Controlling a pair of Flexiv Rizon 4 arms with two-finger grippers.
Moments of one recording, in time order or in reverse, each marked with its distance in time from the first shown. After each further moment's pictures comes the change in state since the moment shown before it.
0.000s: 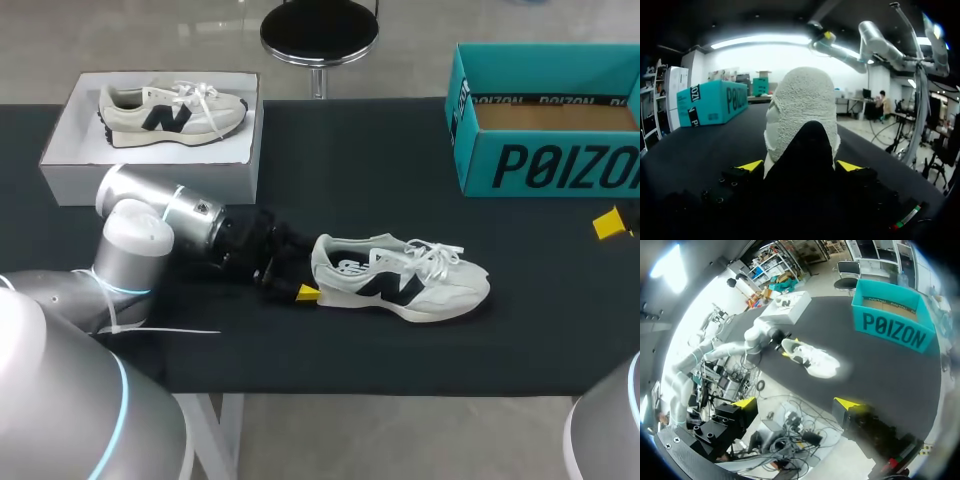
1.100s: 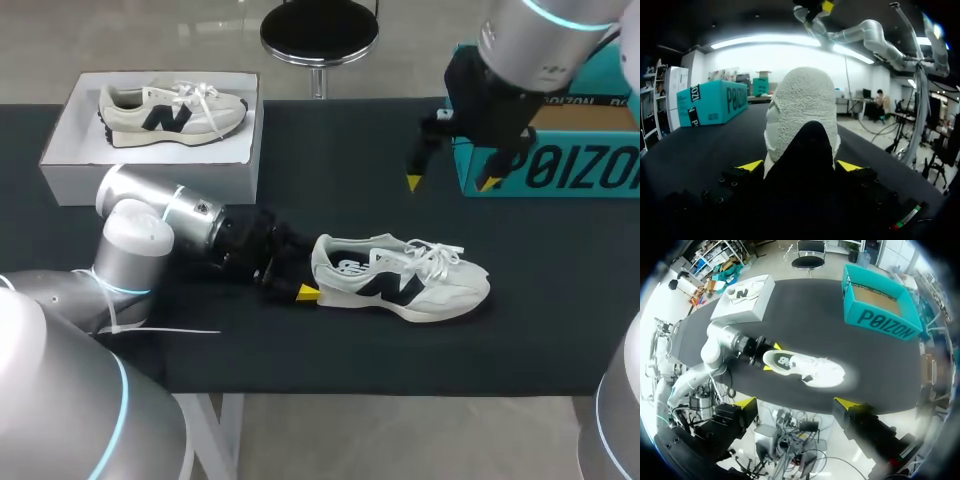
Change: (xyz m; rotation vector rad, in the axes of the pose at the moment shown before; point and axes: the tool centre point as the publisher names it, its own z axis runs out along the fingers) left arm 0.000 0.000 0.000 0.000 0.000 0.000; right arm 0.083 0.117 0.137 0.215 -0.403 0.280
